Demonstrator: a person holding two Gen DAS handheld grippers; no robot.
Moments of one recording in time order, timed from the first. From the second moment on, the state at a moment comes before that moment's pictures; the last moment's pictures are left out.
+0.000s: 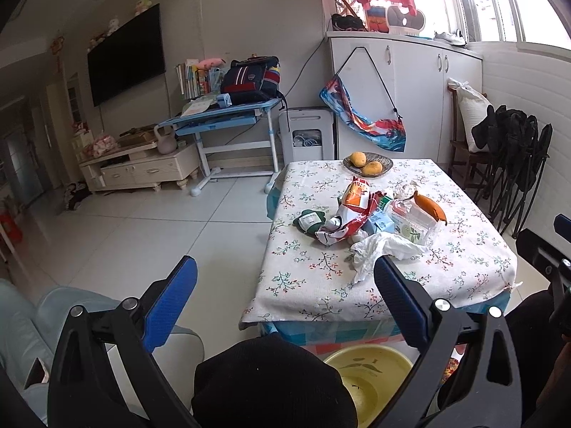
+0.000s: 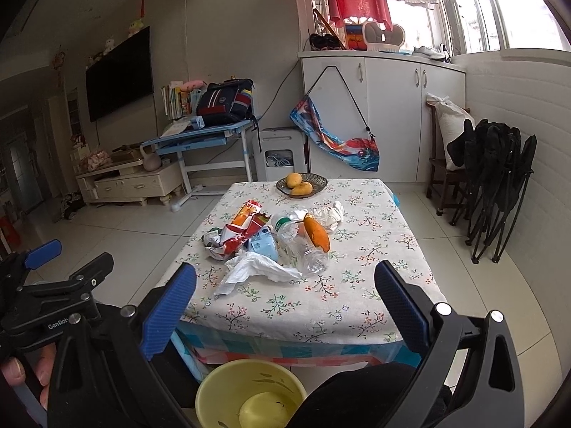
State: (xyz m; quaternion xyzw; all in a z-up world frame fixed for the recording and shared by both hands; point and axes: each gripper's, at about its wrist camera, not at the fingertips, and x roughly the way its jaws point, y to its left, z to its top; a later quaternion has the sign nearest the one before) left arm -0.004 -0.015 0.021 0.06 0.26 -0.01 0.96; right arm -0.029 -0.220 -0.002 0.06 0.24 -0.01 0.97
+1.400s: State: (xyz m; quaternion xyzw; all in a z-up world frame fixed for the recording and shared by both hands) left arm 0.006 -0.013 0.007 0.06 0.29 0.00 0.96; right arm -0.027 -0.223 -0.008 0.07 0.25 0.00 0.97
